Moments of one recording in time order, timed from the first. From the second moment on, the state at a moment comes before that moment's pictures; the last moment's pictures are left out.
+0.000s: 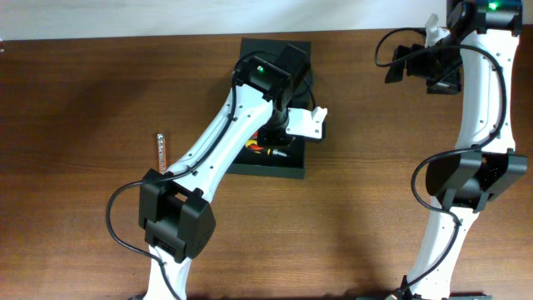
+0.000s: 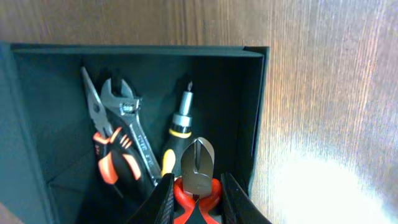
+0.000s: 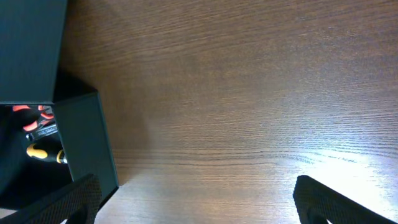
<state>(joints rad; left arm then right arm) -0.58 2.13 2.06 -1.38 0.09 1.08 -0.14 2.33 2.60 -1.69 -0.22 0.06</state>
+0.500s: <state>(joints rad) -0.57 2.13 1.88 -1.23 0.07 1.10 -0.14 2.33 2.60 -1.69 -0.22 0.06</state>
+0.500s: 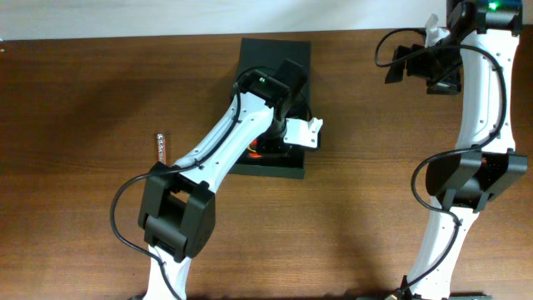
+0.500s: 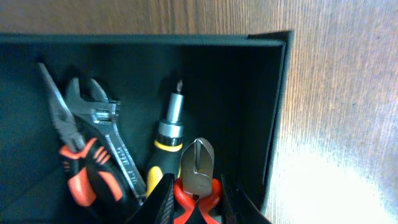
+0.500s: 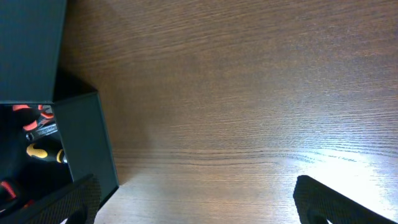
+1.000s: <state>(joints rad) -0.52 2.13 1.71 -1.12 0.07 1.10 -0.14 2.33 2.60 -1.69 -0.22 0.06</state>
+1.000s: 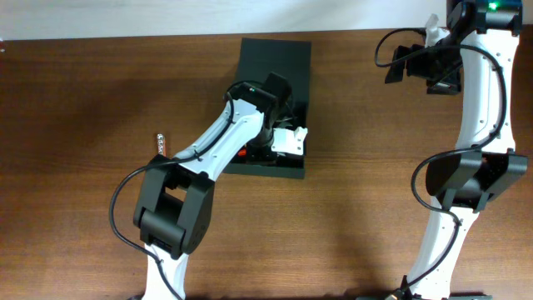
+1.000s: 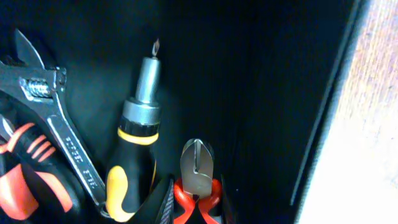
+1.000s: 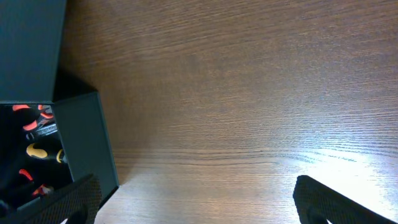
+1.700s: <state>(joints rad) -0.52 2.13 1.74 -1.15 -0.02 1.02 -0.14 2.33 2.60 -1.69 -0.22 0.06</state>
